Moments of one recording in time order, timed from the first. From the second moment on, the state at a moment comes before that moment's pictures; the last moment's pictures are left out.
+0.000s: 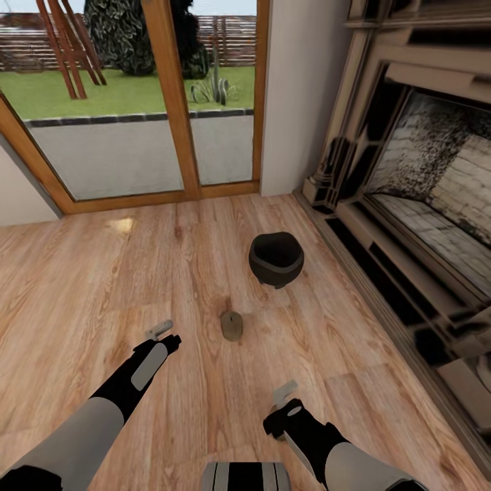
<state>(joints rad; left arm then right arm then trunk) -0.74 0.06 -0.26 -0.69 0.85 0.29 0.58 -0.67 0.17 0.35 -0.23 0.11 0.24 -0.05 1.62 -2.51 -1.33</state>
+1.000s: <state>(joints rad) -0.73 0.05 -0.26 -0.69 0.85 0.29 0.58 -0.67 0.17 0.35 -0.23 0.11 0.24 -0.08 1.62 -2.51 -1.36</state>
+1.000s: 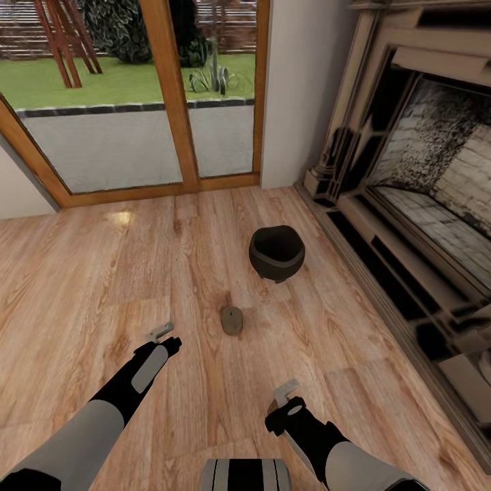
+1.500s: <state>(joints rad) -0.73 0.05 -0.26 -0.69 0.85 0.29 0.58 -0.67 0.17 0.36 -0.23 0.11 0.24 -0.09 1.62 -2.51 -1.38</state>
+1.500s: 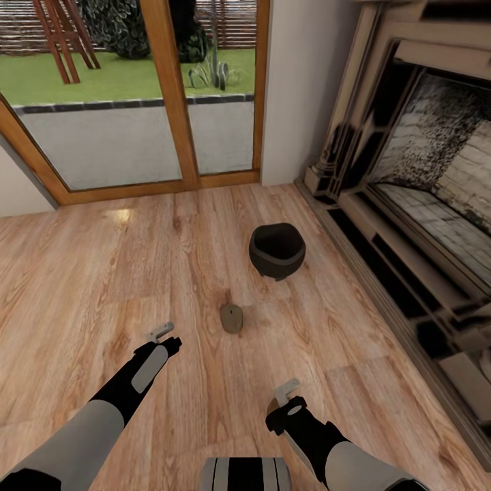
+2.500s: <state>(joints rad) -0.73 0.05 -0.26 -0.69 0.85 0.29 0.58 -0.67 0.17 0.36 -0.23 0.12 0.24 -0.12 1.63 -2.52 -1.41</state>
